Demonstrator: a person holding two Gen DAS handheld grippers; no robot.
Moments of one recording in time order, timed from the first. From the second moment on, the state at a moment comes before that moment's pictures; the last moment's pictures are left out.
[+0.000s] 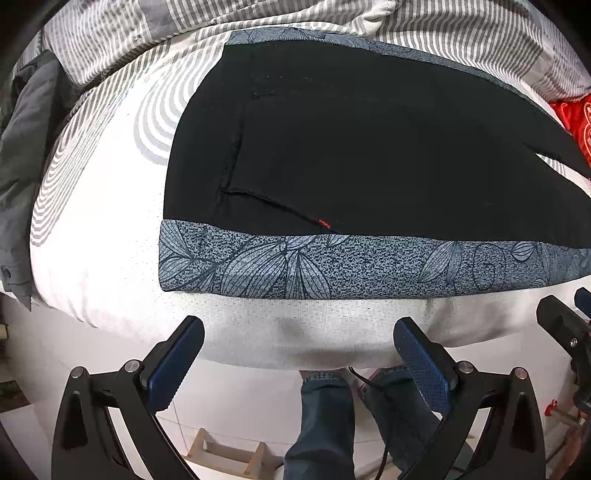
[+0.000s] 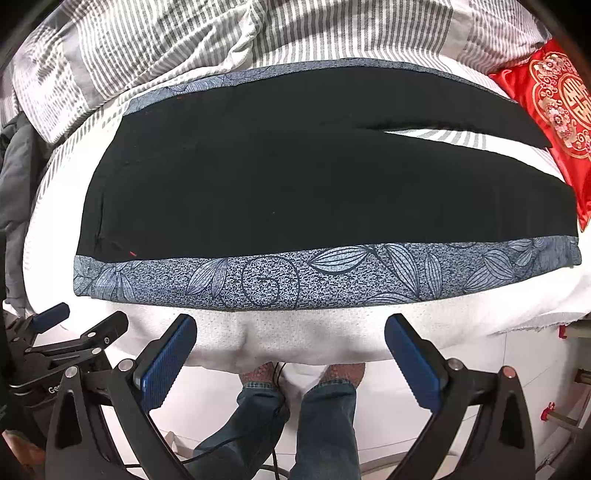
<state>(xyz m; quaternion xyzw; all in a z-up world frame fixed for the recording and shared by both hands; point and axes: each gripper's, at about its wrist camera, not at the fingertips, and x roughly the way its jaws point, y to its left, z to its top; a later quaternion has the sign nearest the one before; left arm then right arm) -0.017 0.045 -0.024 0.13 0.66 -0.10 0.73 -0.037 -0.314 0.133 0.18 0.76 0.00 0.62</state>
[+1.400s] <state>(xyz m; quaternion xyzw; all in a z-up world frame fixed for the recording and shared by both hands) -0.005 0.119 -0.084 -0.08 0.67 -0.15 0.72 -0.091 -0.301 0.022 0.55 0.68 0.02 0.49</state>
